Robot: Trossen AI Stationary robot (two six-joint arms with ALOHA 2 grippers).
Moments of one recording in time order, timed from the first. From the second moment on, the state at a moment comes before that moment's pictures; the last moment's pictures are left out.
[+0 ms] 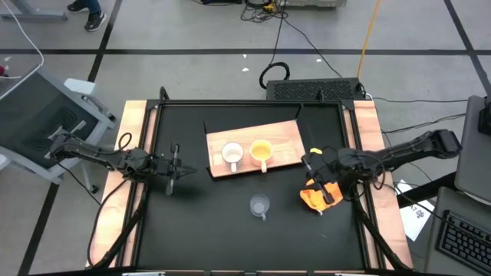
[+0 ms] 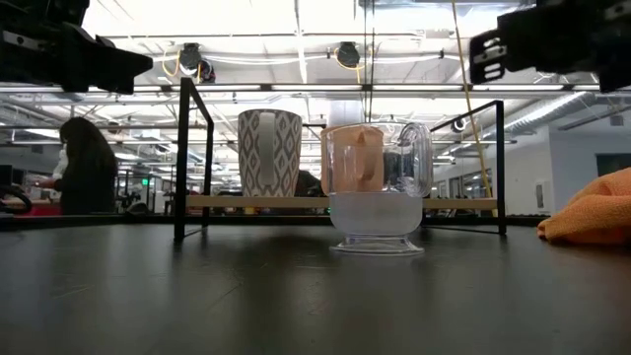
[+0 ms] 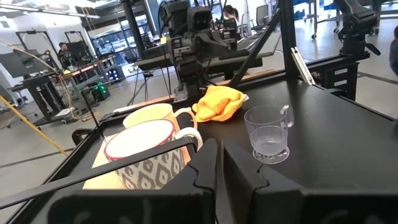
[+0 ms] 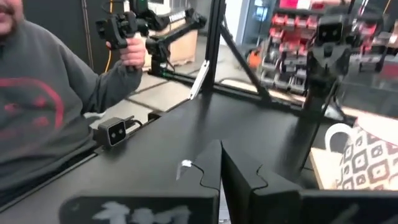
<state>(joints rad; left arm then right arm) -0.23 0.36 0.09 0.24 -0.14 0.23 0.13 0.84 0.21 0.54 -0.34 -0.11</state>
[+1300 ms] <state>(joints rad) -0.22 0.36 0.09 0.42 -0.14 0.23 0.15 1.52 1.05 -0.33 -0.35 -0.03</state>
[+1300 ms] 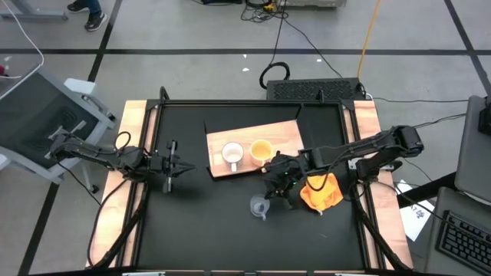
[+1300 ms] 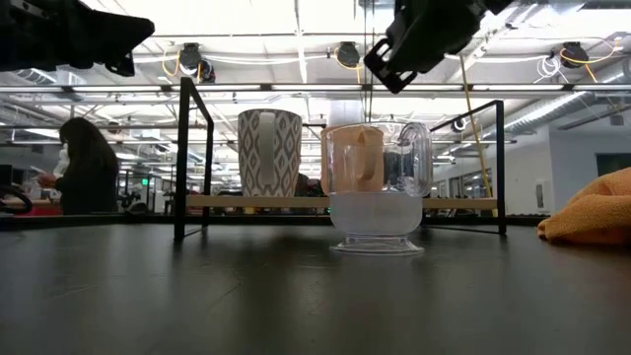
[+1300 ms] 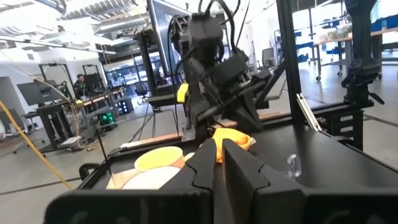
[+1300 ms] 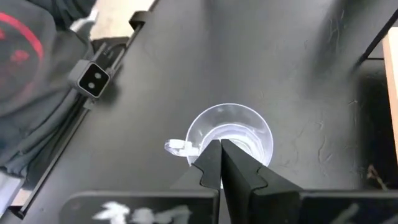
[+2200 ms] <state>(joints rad) -0.22 0.36 0.09 0.42 -0.14 0.20 0.11 1.79 1.35 -0.65 -0.34 -0.12</state>
